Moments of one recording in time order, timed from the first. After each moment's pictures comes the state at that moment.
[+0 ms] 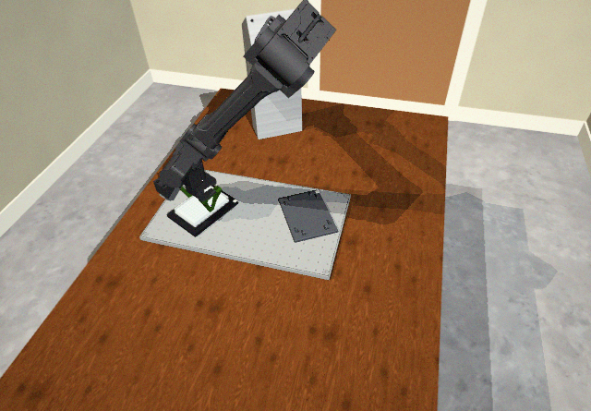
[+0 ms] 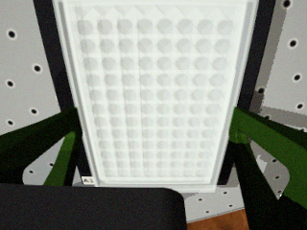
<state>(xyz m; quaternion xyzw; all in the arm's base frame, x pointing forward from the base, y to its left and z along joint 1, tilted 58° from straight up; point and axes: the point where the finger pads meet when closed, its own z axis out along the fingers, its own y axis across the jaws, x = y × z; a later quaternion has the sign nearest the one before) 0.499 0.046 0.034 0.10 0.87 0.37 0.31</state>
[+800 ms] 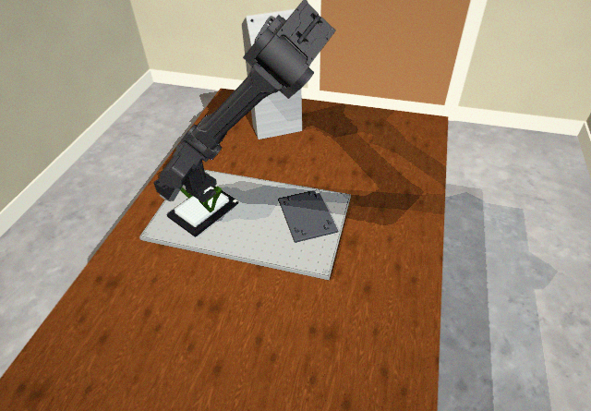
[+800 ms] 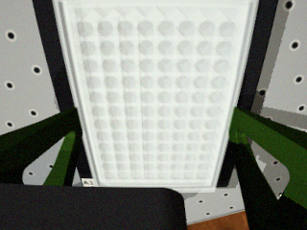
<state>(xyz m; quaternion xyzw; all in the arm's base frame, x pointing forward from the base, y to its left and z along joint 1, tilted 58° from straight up) 0.501 0.047 0.034 0.10 0.87 0.37 0.31</state>
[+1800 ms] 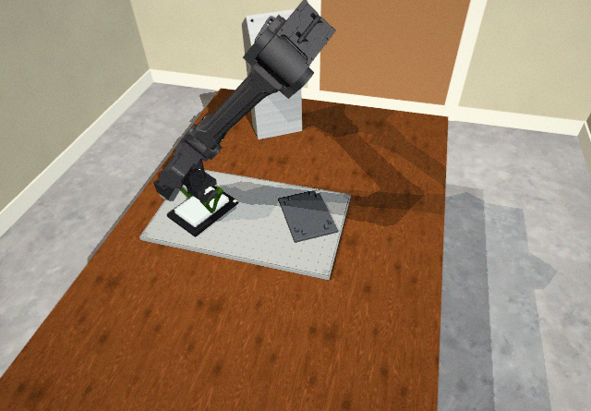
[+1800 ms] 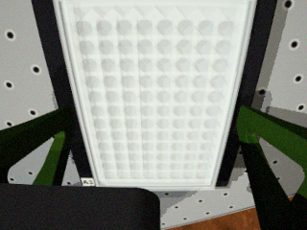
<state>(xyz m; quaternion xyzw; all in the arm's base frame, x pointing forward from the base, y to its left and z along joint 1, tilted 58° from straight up) 0.500 0.047 0.034 0.10 0.87 0.37 0.31</state>
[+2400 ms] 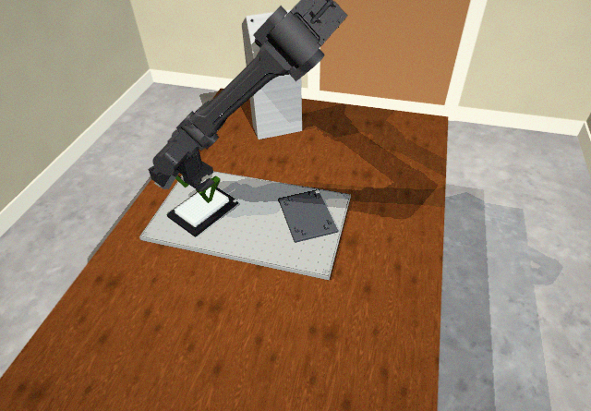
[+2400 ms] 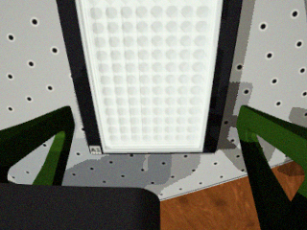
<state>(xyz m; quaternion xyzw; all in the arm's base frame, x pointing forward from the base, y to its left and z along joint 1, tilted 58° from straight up) 0.476 0.021 0.053 0.11 0.87 0.37 0.31</state>
